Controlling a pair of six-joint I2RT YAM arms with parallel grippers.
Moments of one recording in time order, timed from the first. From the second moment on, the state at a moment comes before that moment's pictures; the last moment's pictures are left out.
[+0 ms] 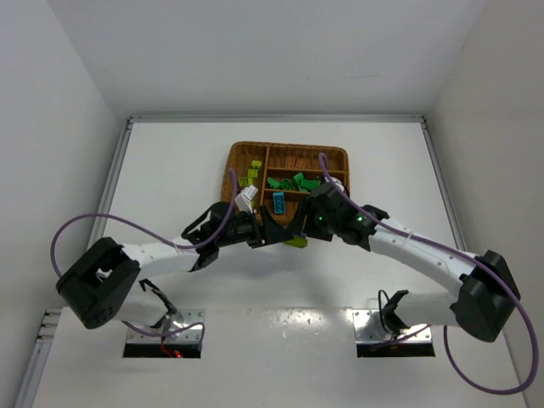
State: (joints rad) left arm -0.71 1.34 0.47 0.58 0.41 -1.00; right arm 0.75 1.27 0.83 -0.40 0.08 0.87
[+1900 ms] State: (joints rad) left arm -0.71 1.35 0.58 0.35 0.36 -0.76; right arm 0.63 1.29 0.80 -0.32 -0.15 0.87
